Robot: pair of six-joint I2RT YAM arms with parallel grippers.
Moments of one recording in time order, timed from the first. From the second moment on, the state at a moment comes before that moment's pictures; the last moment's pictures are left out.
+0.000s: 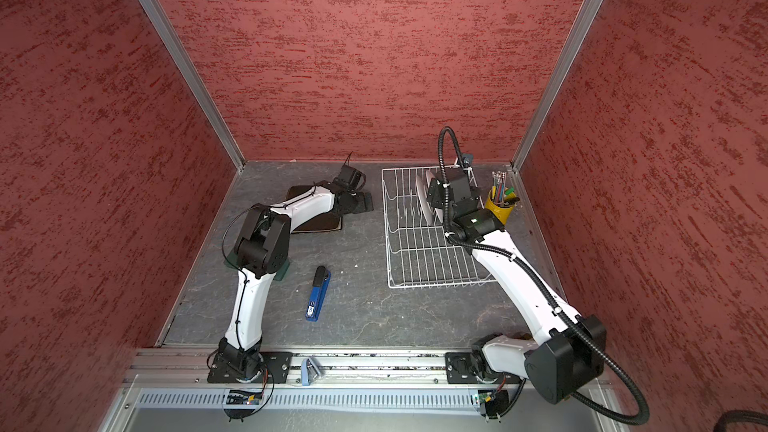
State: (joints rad) left arm -0.46 2.27 1.79 -0.57 -0.03 -0.58; right arm 0.40 1.27 1.21 -0.47 0.49 0.41
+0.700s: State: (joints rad) left arm -0.43 2.28 1.83 -0.61 0.03 -0.58; right arm 0.40 1.20 1.18 -0.45 0.48 0.42
